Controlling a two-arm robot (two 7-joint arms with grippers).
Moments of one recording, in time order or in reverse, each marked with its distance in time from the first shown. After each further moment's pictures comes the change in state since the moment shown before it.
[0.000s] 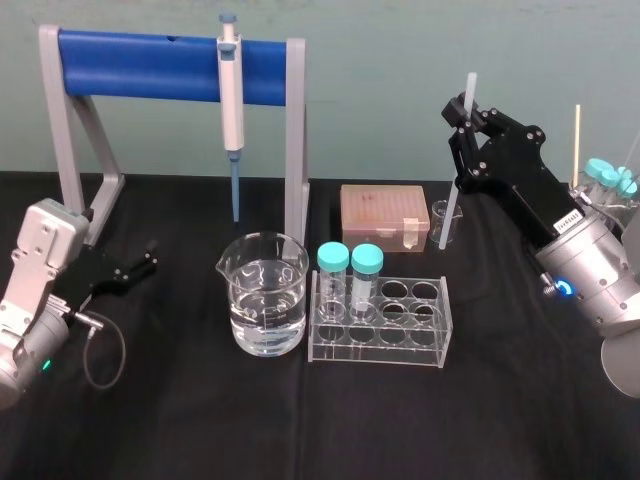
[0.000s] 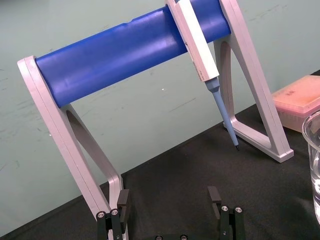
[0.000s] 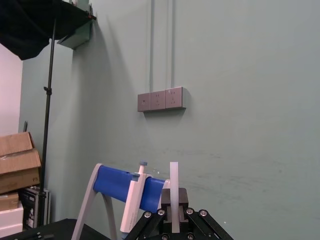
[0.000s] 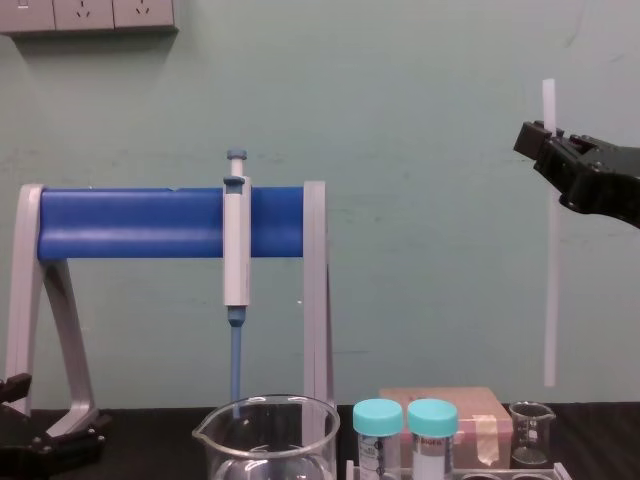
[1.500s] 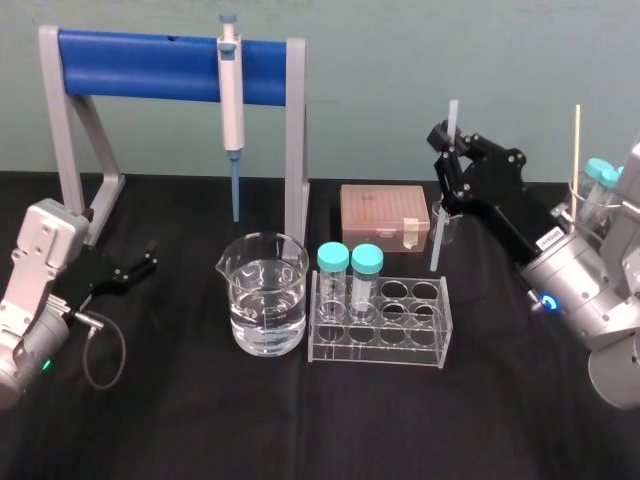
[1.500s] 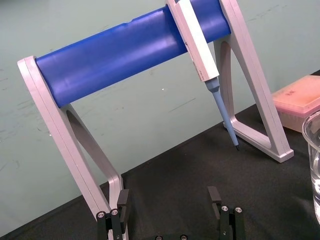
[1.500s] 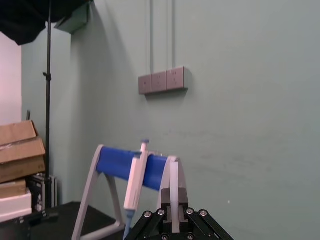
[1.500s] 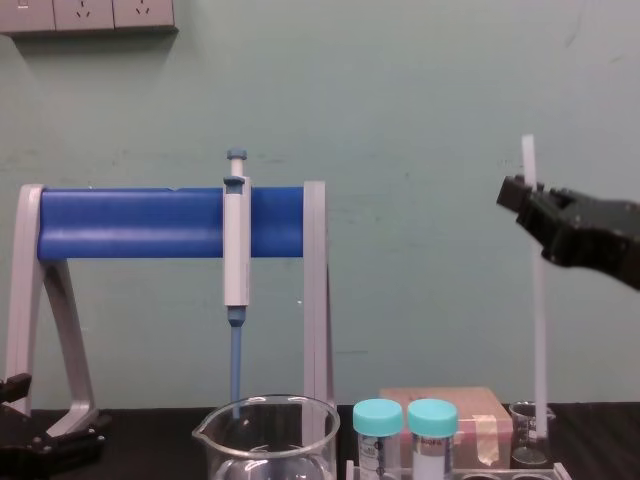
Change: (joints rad) left arm 0.000 0.000 0.000 0.000 0.000 0.000 0.000; right arm 0.013 -0.009 -0.024 0.071 -0.005 0.004 0.015
